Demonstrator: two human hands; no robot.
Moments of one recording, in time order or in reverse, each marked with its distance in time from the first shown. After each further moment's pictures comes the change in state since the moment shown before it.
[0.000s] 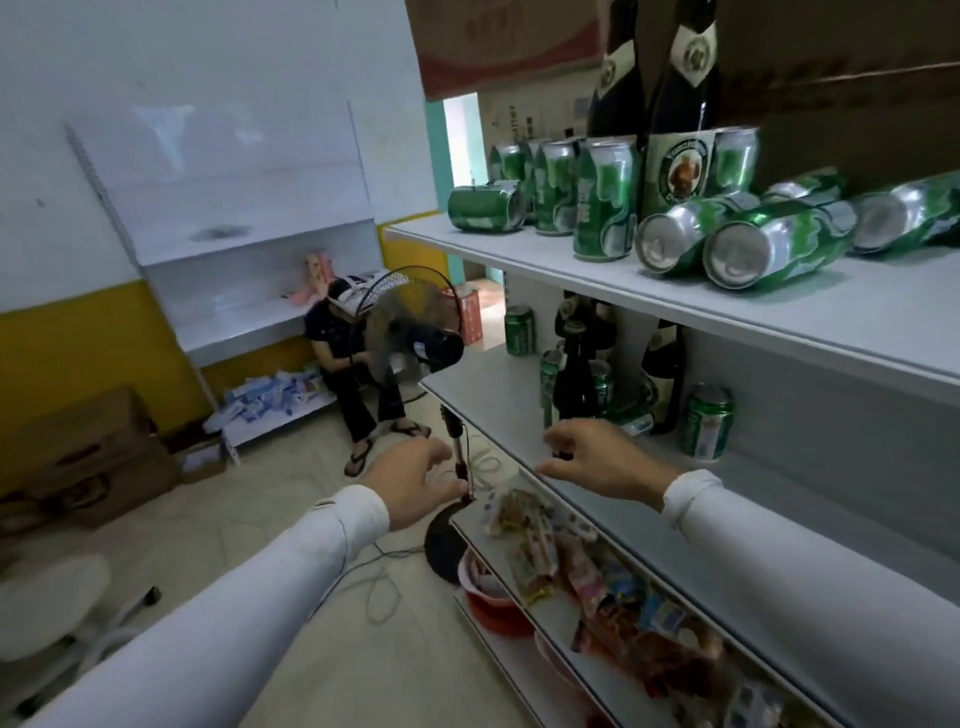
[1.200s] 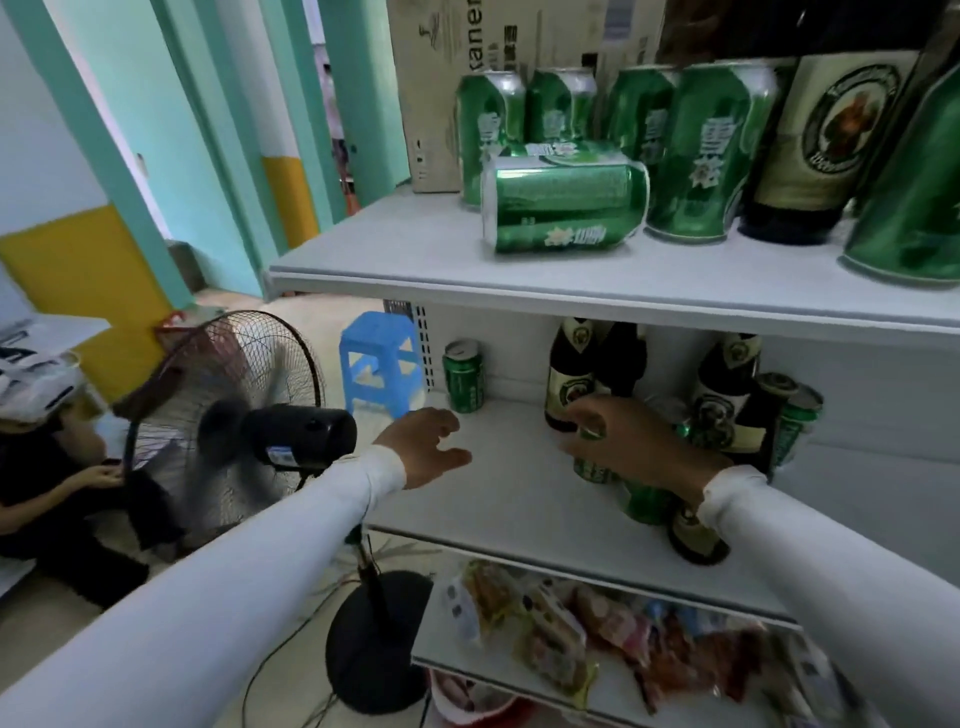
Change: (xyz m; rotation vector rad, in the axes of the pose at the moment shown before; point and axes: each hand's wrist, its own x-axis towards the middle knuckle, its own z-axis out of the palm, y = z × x) left_hand 0.452 -0.153 0.008 -0.072 -0.342 0.590; right_hand 0.271 0.008 0.031 0.007 0.392 0.608
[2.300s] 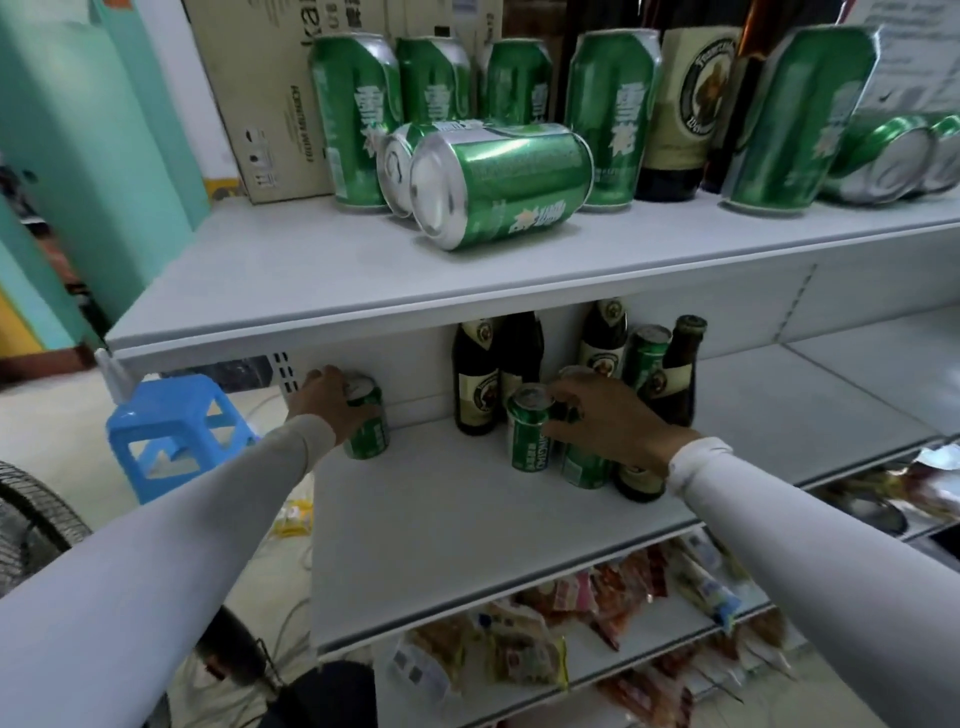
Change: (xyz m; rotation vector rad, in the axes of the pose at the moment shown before) left_hand 0.171 -0.036 -0.018 0.034 0.121 0.176; right_hand -0.015 0.005 0.012 -0.236 0.299 0.349
